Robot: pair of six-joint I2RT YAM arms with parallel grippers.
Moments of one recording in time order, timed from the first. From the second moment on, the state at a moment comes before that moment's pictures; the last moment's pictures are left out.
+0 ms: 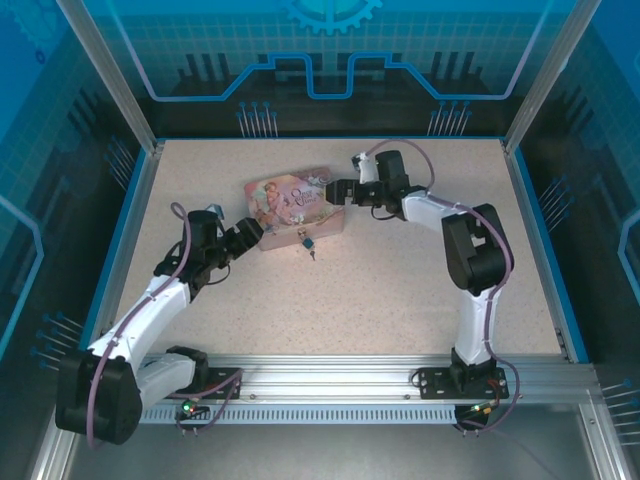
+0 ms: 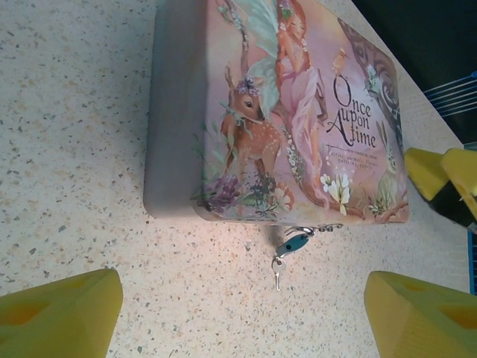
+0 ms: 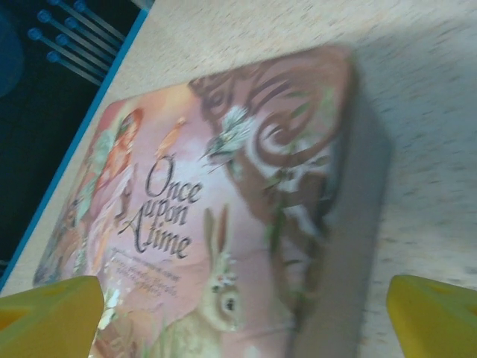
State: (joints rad) left arm -0.16 1.07 0.64 -0.24 0.17 -0.81; right arm 0.32 2.01 1.36 0.02 -0.56 0.36
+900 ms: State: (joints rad) left arm -0.09 1.60 1.15 -0.21 0.46 -0.69; right arm 0.95 1.82 0.83 0.24 0.24 0.02
